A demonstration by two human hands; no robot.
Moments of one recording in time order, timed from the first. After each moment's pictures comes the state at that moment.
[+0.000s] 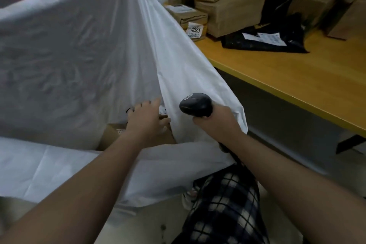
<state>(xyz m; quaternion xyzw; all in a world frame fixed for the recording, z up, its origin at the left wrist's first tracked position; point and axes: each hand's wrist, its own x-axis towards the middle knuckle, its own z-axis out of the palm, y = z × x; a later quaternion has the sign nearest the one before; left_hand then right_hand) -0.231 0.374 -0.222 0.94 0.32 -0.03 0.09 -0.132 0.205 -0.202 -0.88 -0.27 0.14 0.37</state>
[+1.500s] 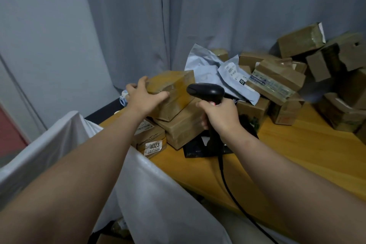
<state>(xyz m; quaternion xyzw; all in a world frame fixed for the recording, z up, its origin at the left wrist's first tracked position) 0.044 0.451 -0.012 0.86 0.25 0.25 0.37 0.069 0.241 -0.018 -0.74 -0.14 0.02 0.65</state>
